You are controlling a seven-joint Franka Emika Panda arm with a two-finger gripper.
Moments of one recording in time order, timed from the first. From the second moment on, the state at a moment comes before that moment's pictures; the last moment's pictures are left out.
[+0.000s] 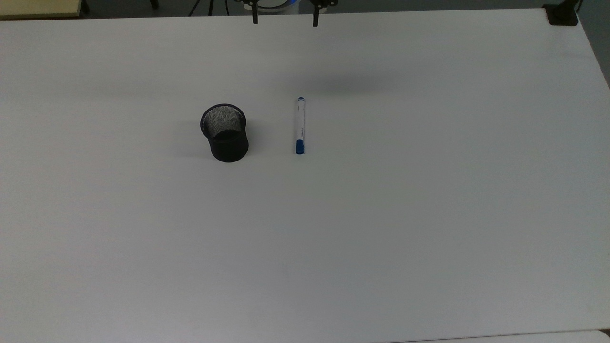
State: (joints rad) arm 0.15 0.01 0.02 -1.58 -0.04 1.62 0.16
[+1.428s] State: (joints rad) arm 0.14 0.02 0.00 -1.58 -0.04 1.62 0.16
